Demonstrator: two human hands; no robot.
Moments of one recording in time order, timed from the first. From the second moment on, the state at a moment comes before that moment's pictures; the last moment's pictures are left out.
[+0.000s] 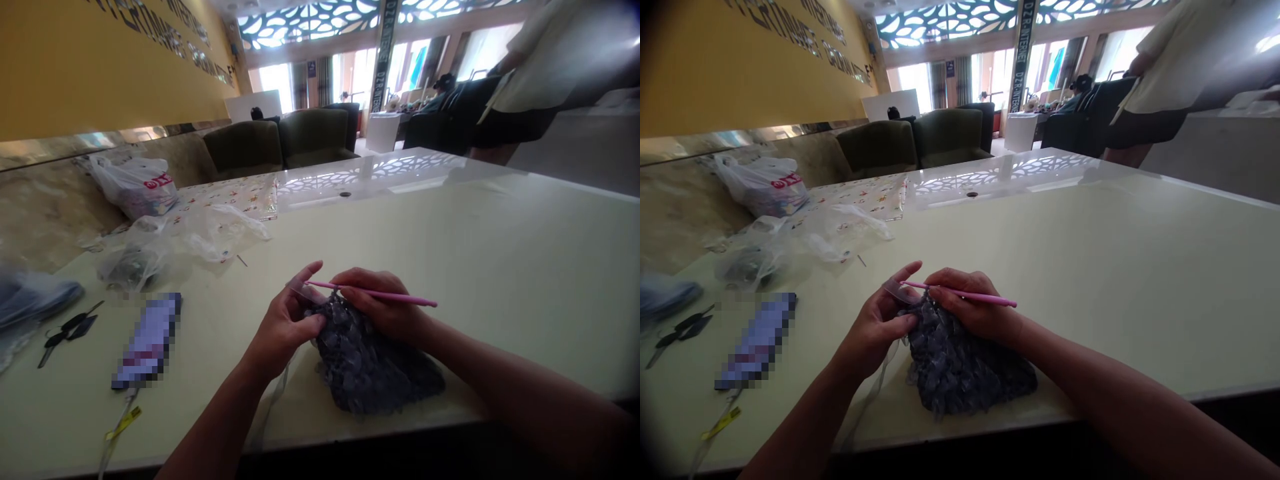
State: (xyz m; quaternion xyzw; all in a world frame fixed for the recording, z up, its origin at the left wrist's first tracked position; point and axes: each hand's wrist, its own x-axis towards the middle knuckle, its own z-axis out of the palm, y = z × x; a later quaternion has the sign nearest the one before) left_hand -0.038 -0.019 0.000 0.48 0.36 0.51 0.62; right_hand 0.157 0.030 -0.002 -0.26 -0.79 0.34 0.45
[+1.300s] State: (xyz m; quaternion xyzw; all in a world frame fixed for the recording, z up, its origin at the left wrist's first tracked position) left_hand -0.032 -0.012 -0.005 0.32 0.42 0.57 0.63; right_hand 0.153 0.025 -0.005 -0.27 -0.78 0.31 0.46
